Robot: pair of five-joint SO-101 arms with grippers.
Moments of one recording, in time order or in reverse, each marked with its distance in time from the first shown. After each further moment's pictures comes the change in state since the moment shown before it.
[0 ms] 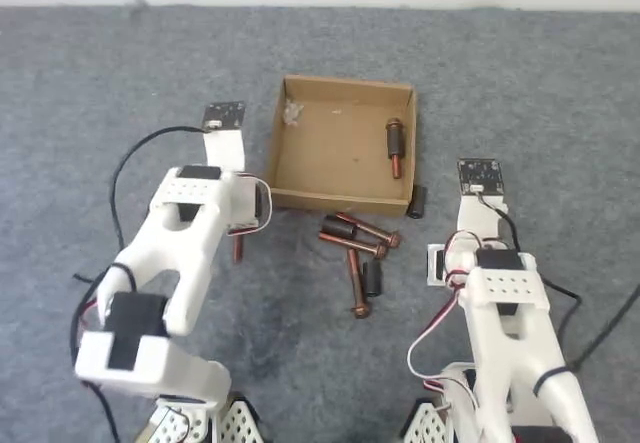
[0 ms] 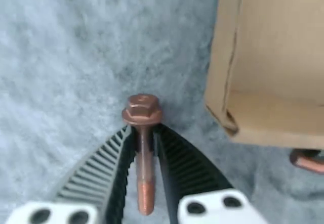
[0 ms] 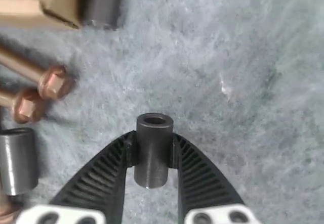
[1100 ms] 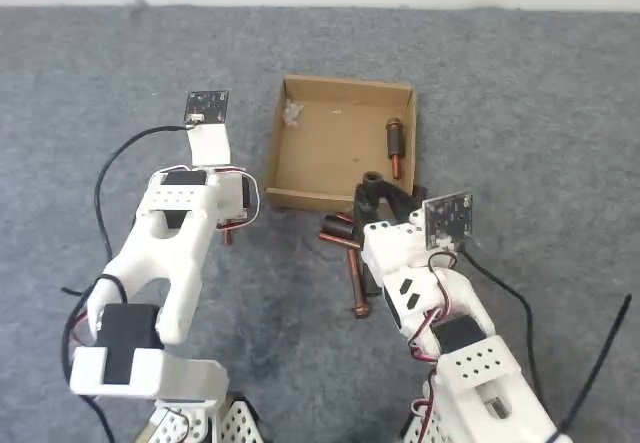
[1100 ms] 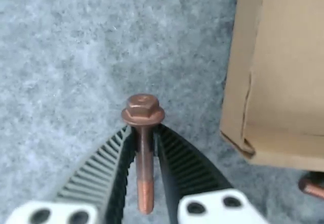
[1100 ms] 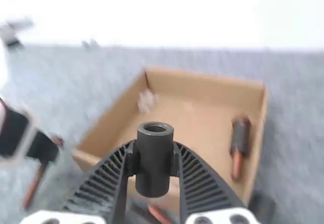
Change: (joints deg) left arm -2.5 -2.0 1.7 -6.1 -1.0; right arm -23.1 -27.7 24.4 -54.2 -8.4
